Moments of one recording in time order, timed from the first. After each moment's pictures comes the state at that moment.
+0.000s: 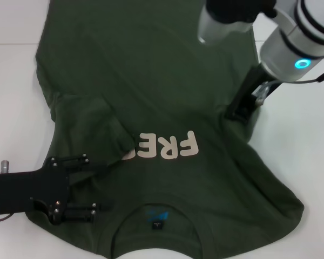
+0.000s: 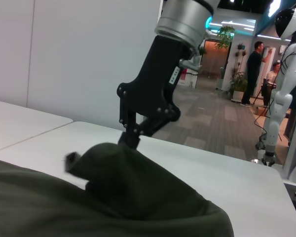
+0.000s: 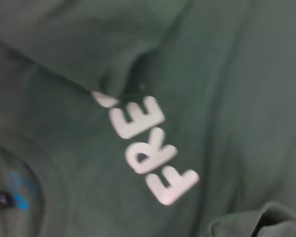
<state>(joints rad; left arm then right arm) -0.40 -2.03 0.69 0.61 2.02 1.81 -1.12 0.90 2.12 -1.40 -1.36 -2.75 -1.73 2.51</state>
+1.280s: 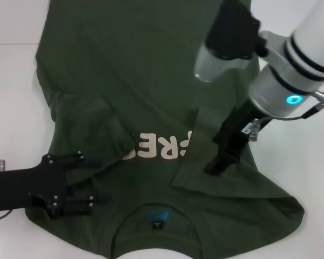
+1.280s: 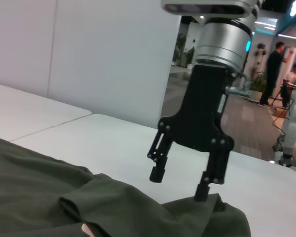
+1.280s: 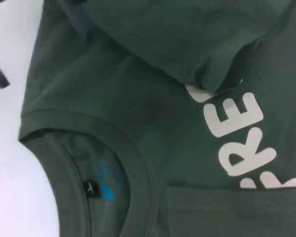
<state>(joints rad) -0.40 -2.03 0.68 0.61 2.01 1.77 -1.16 0.84 2.10 -1.45 -1.24 -2.54 -1.68 2.42</state>
